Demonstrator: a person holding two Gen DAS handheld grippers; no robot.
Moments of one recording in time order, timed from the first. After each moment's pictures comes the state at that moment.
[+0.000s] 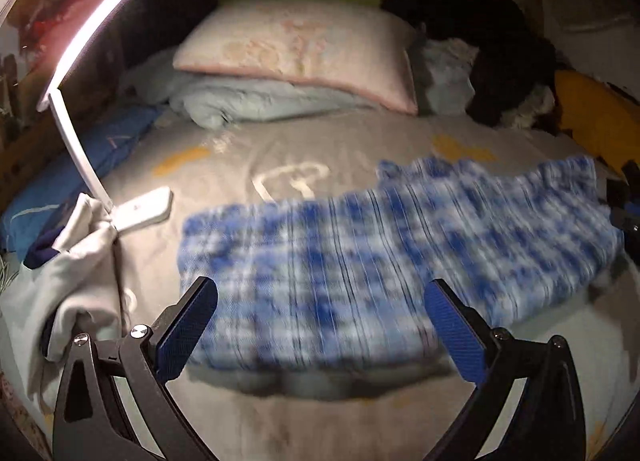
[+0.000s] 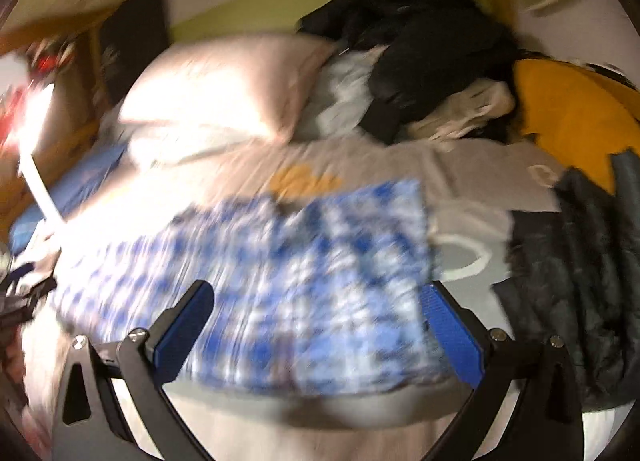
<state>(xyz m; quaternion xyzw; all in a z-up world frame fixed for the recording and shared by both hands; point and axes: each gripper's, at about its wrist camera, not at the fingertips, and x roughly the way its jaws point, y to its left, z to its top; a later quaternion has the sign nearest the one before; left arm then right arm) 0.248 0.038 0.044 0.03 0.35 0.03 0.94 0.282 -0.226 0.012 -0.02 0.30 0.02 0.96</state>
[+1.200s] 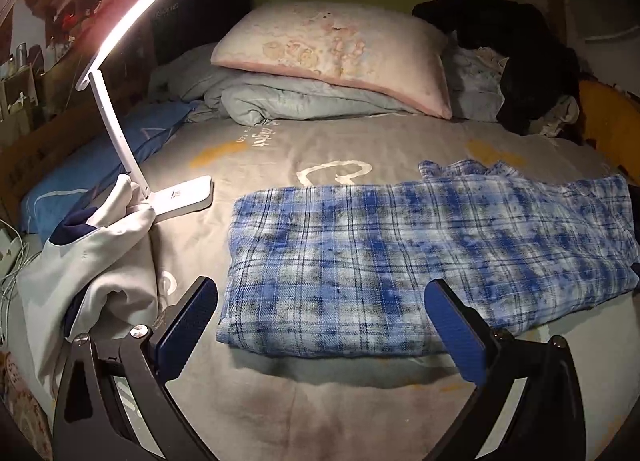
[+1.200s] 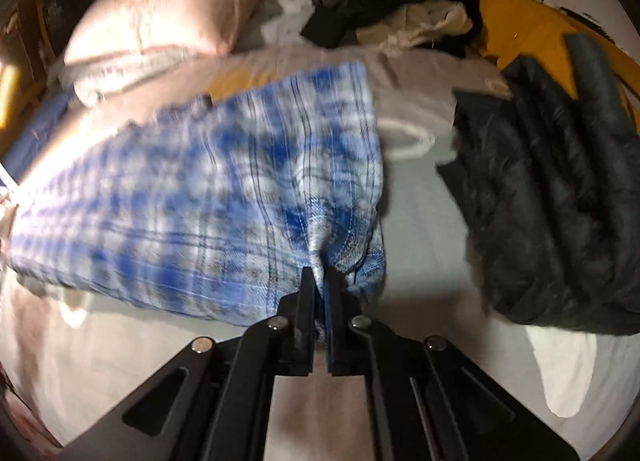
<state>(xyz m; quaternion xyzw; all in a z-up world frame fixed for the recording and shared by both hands) 0.232 0.075 0.036 0.01 0.33 0.08 0.94 0.268 -0.271 -0.033 0.01 0.43 -0.08 0.90</state>
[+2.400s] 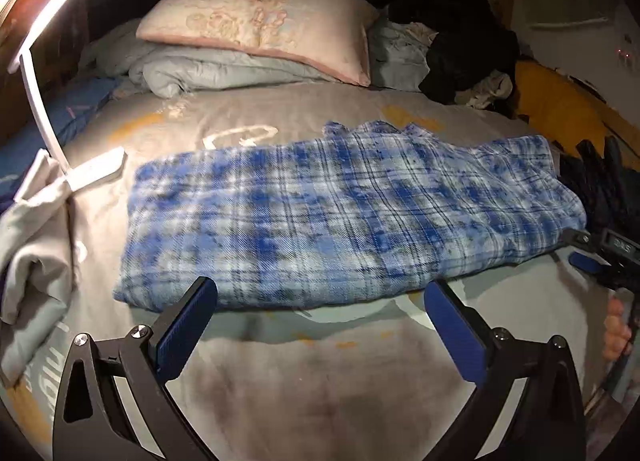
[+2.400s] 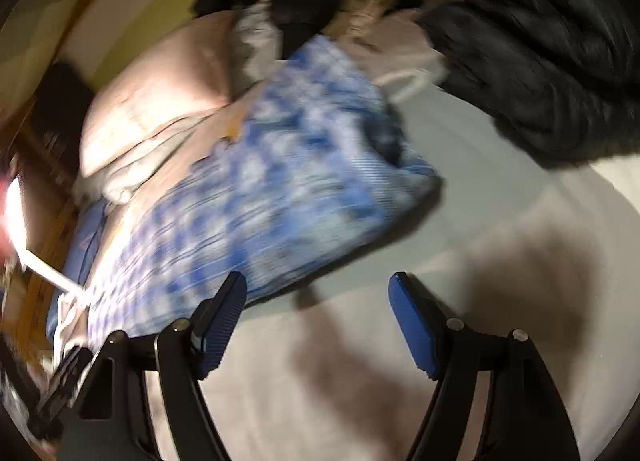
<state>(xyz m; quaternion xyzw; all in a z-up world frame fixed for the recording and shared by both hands) 0.219 0.031 0.022 -0.03 0.38 -0.06 0.92 0.230 -0.271 -0.055 0.26 0.35 -0.05 0.90</state>
